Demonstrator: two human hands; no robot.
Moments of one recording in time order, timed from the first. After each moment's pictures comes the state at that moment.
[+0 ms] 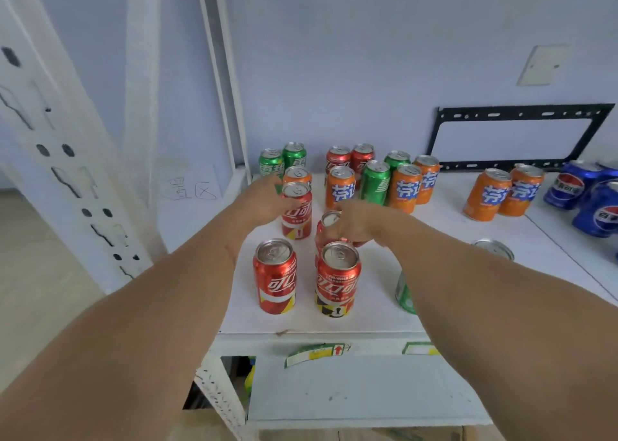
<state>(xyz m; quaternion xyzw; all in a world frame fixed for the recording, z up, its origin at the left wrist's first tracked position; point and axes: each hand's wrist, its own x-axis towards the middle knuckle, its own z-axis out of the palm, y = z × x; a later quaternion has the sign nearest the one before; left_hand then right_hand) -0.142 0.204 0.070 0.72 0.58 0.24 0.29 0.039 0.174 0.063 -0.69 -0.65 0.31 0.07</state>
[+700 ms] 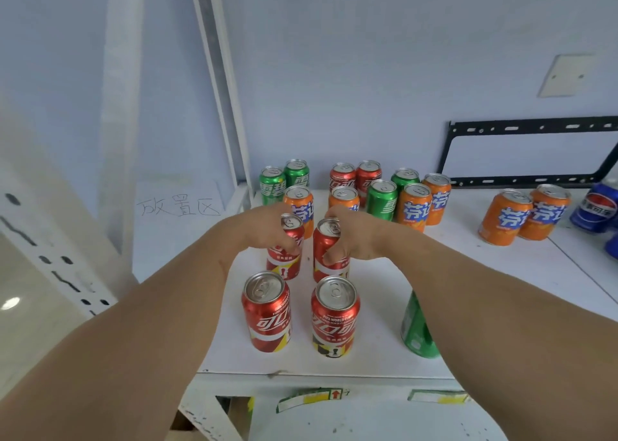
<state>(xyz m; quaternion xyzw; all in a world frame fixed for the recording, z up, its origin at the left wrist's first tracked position) -0.137 0.224 0.080 0.76 0.57 0.07 0.30 0.060 0.206 0.066 -0.61 -0.74 0.28 0.07</state>
